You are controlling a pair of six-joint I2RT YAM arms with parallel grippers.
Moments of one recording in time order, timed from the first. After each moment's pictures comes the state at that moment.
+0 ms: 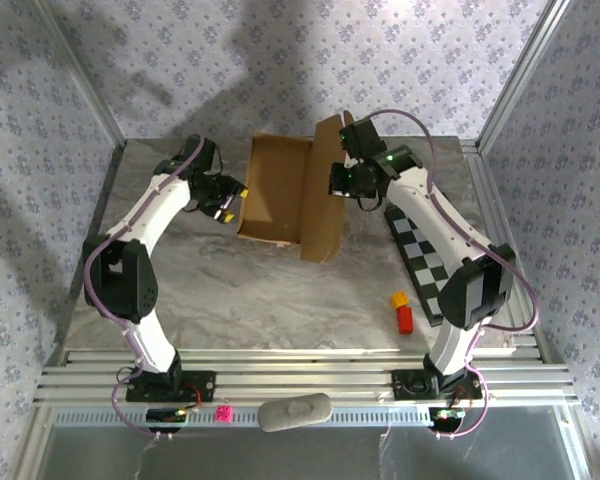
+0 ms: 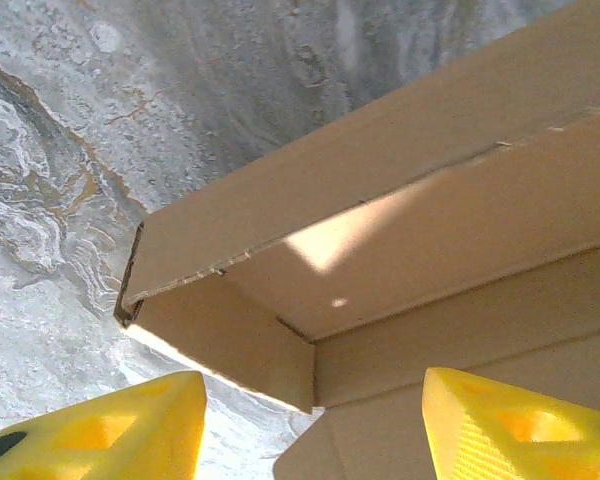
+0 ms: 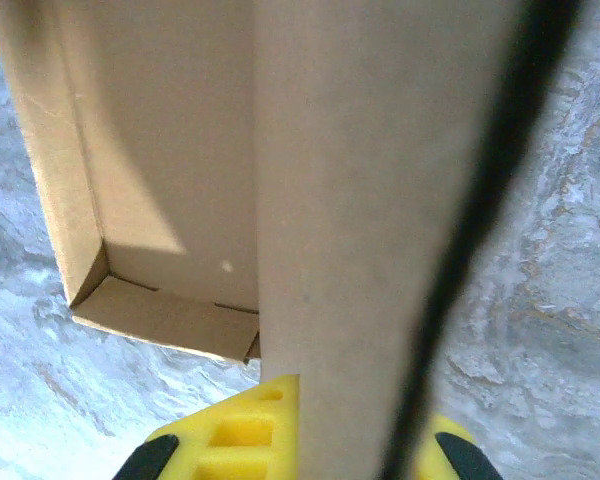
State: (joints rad) left arm -0.24 1.75 1.52 -0.84 0.29 -1.15; right arm 0.49 1.77 1.82 -1.00 -0.03 0.48
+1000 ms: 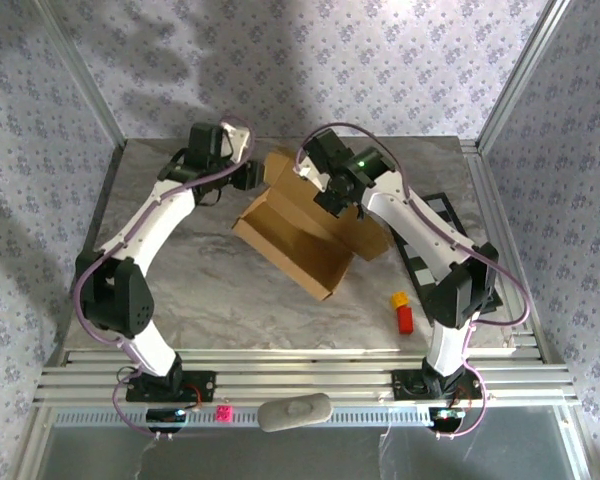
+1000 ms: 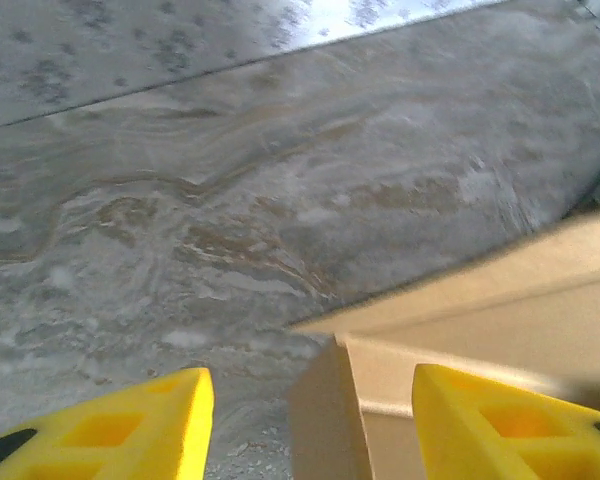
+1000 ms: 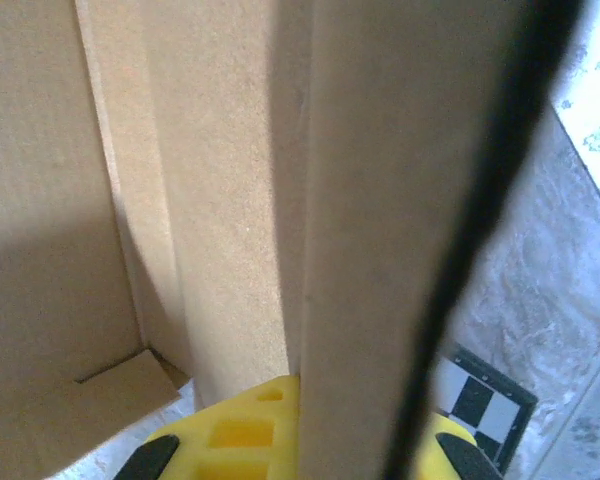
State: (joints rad) left arm -0.33 1.65 1.44 -0.43 0.27 0.02; right arm 0.67 1.82 1.93 -1.18 0.32 -0.37
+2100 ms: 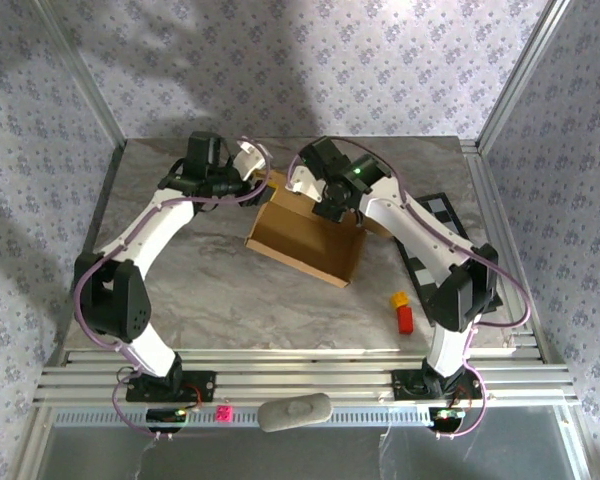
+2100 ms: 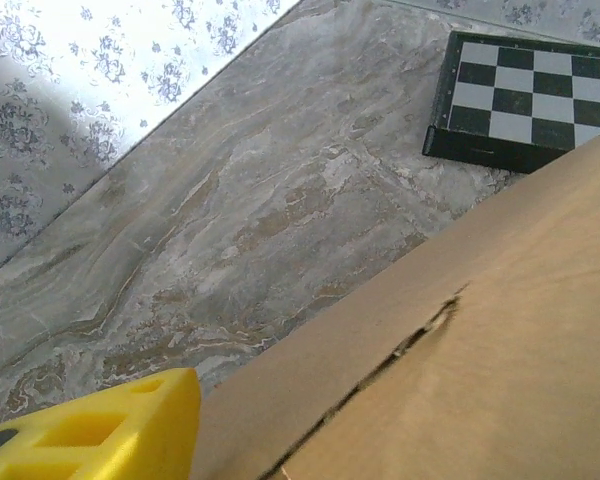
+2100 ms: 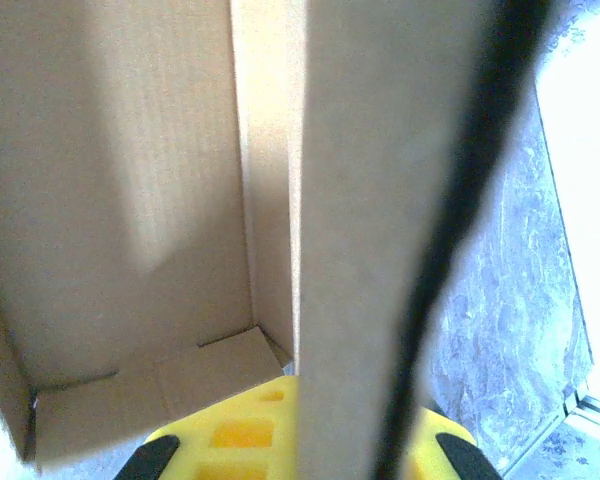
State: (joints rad) left arm -0.33 1.64 1.39 -0.37 0.56 0.44; right arm 0.70 1.79 1.86 -1.12 0.28 -0.57
